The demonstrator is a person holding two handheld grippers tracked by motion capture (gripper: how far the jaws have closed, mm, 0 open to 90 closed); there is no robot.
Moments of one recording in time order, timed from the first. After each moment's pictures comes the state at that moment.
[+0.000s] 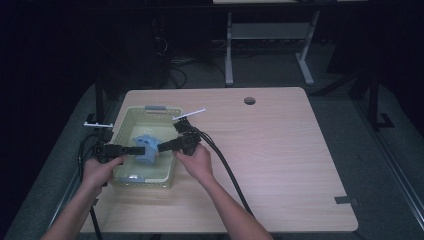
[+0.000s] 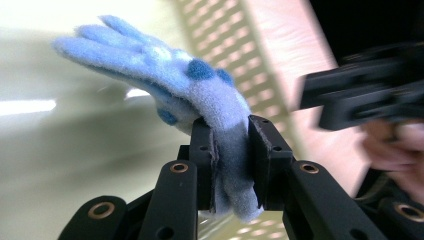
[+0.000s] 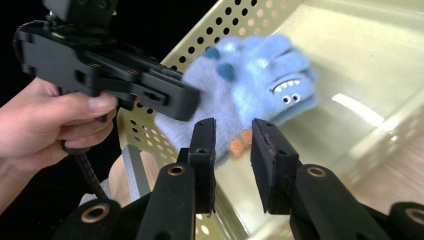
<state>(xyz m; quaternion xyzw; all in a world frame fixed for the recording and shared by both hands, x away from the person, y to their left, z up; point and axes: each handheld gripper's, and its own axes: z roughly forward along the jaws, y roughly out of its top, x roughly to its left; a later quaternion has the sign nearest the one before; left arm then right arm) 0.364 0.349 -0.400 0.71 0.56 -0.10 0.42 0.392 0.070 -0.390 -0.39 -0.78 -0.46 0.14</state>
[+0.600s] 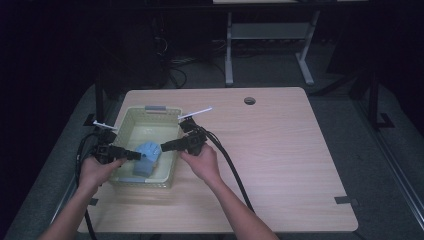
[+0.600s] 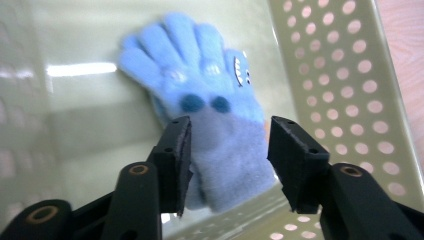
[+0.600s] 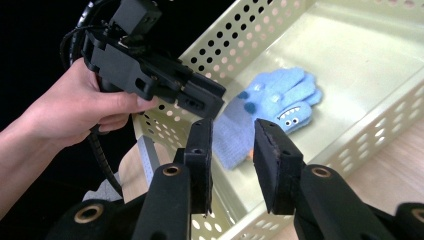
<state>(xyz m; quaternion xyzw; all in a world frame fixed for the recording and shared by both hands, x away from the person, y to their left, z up) 0.371 0.353 -0.402 0.74 0.59 -0.05 0.32 0.383 0.052 -0.377 -0.38 -0.78 -0.47 0.14</state>
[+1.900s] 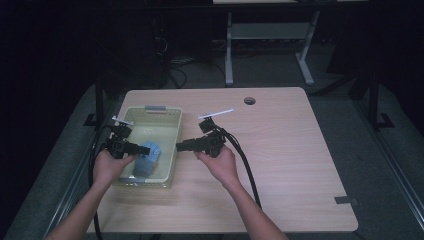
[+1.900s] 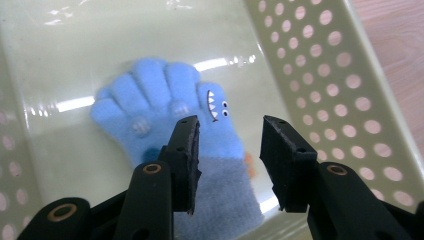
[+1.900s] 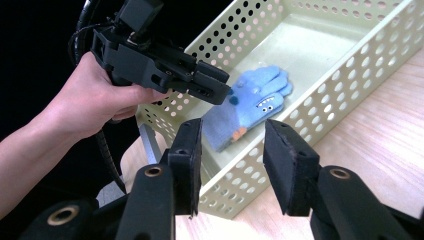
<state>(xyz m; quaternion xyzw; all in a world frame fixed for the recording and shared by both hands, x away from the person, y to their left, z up) 0.378 0.305 -0.388 0.78 0.55 0.03 0.29 0.372 0.002 -0.371 -0.39 -0.77 -0.49 0.13</state>
